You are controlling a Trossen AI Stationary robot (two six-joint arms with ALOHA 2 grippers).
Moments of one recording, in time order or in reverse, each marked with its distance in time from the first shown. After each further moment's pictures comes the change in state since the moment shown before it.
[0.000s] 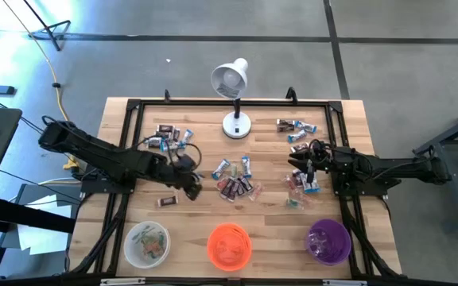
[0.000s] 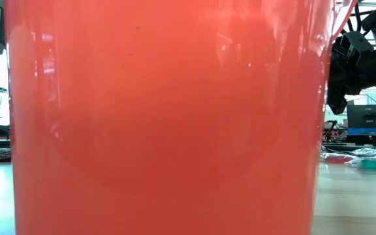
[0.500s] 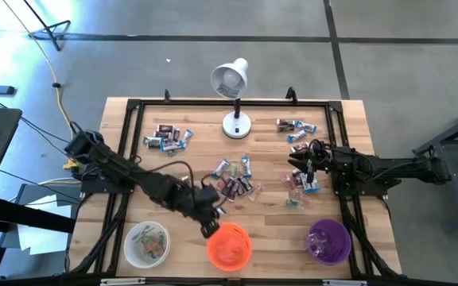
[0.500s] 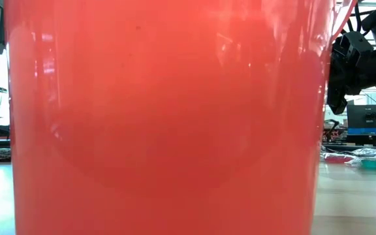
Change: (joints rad) left arm -0.210 0.356 0.477 -0.104 0.041 0.049; right arm 0.000 0.000 0.000 0.000 0.001 0.000
